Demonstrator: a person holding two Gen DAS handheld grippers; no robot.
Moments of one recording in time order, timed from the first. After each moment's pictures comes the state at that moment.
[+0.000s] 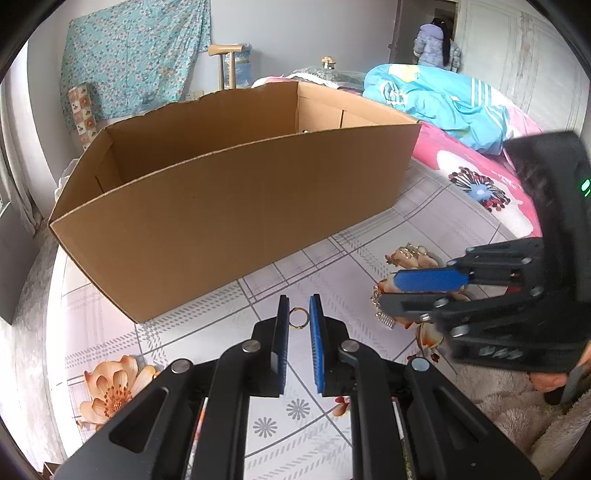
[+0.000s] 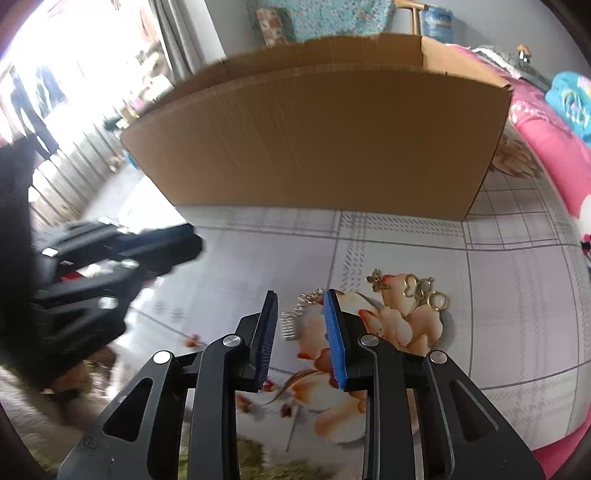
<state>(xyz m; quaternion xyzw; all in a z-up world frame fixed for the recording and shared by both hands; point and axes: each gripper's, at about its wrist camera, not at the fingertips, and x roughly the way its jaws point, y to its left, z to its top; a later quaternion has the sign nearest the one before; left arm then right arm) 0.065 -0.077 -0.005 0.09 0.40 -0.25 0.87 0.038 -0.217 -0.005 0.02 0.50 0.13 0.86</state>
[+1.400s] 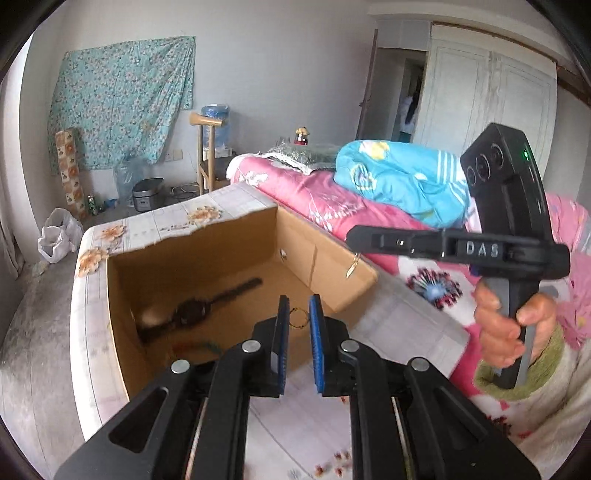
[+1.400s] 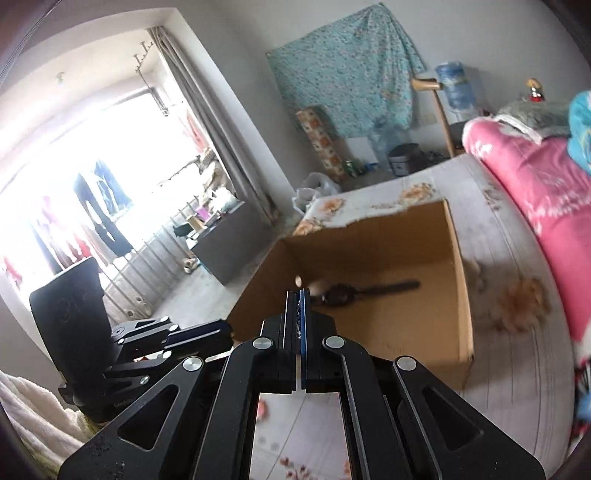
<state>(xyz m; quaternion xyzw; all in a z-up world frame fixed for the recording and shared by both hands) 0.102 -0.069 0.125 0.05 0.30 -0.32 0.90 0.100 -0.268 0.107 0.18 0.32 0.25 0.90</state>
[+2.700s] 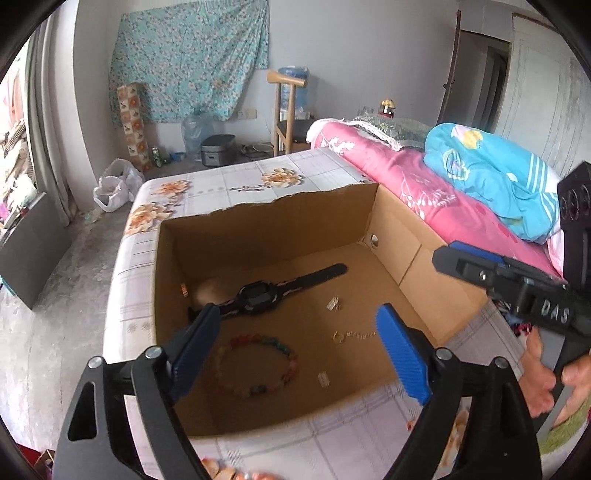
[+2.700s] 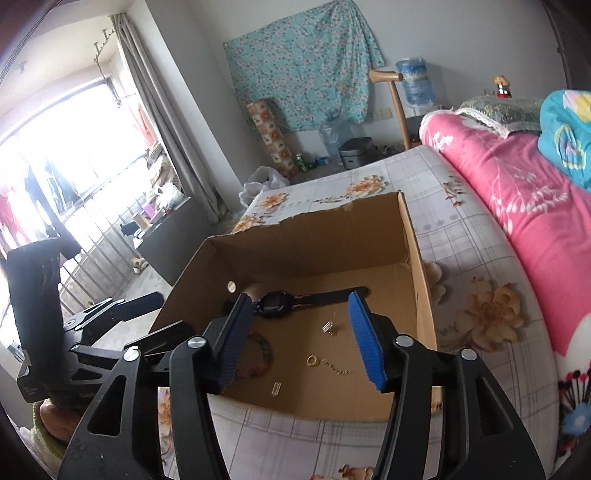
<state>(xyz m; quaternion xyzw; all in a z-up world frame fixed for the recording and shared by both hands) 0.165 -0.062 0.099 0.04 0.38 -0.16 0.91 0.122 -0.276 0.086 0.15 0.35 0.15 0.91</state>
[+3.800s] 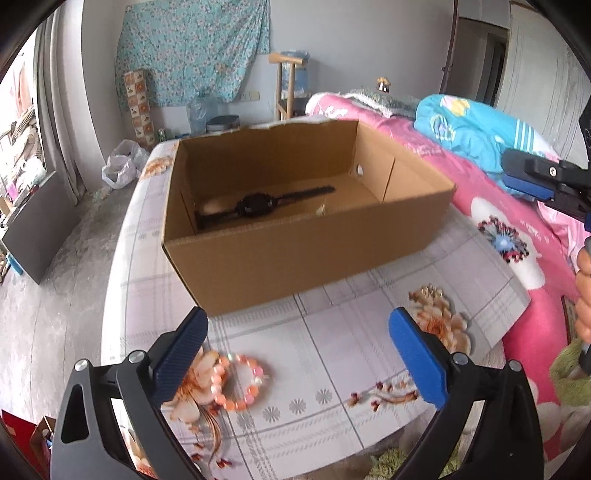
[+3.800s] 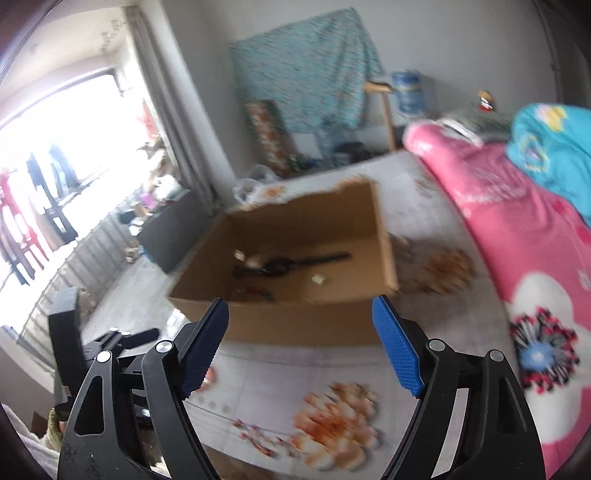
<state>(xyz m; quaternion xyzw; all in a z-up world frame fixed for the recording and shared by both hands) 0.056 -0.052 0.050 0.05 0.41 -0.15 0.90 0.039 -0.294 0.103 0.12 0.36 0.12 0.92</state>
